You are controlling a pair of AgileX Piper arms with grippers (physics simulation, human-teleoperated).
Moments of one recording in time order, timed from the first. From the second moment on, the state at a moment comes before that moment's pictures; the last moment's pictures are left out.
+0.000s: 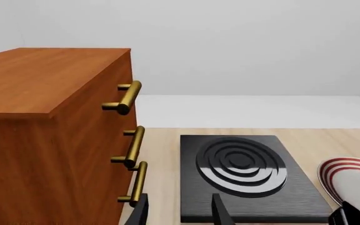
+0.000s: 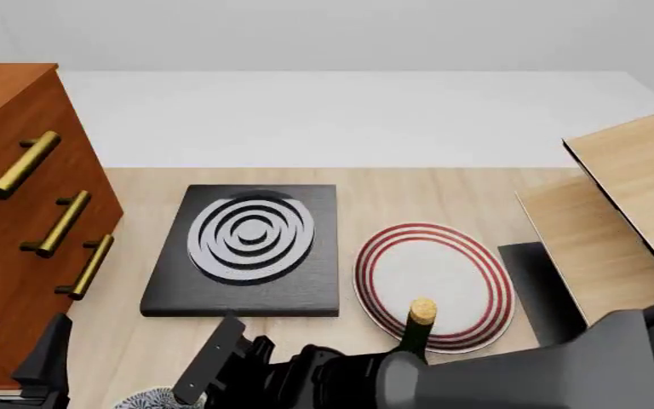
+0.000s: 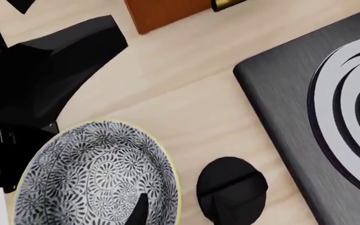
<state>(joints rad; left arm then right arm) 0.00 0.03 0.00 -0.02 -0.01 1.20 1.90 -1.07 0.01 0.08</state>
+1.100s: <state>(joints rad) 0.00 0.03 0.00 -0.02 -0.01 1.14 1.78 -1.06 0.08 -0.02</state>
